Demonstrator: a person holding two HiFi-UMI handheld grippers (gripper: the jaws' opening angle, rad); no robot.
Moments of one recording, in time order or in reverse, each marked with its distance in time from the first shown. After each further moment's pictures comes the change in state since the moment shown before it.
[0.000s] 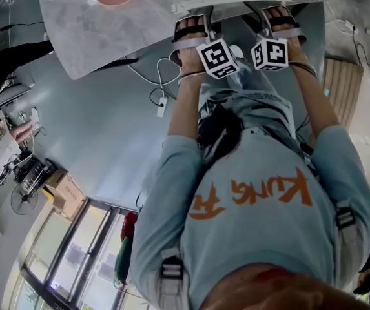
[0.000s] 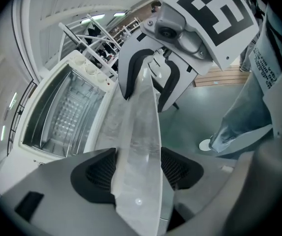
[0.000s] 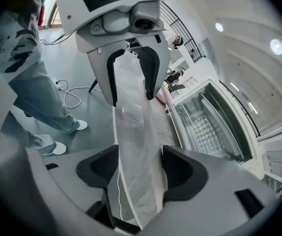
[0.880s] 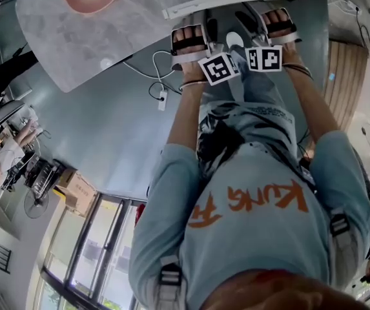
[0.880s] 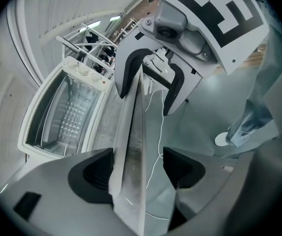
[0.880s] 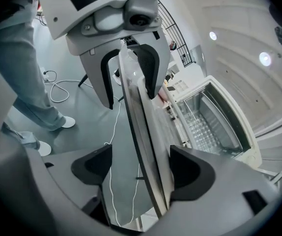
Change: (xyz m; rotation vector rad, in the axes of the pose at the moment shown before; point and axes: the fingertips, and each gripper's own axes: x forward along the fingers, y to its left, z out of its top) left arm 0.053 -0.037 -0.031 0.135 0.035 0.197; right arm 0.046 0.049 -0.014 0.010 -0.002 -0.172
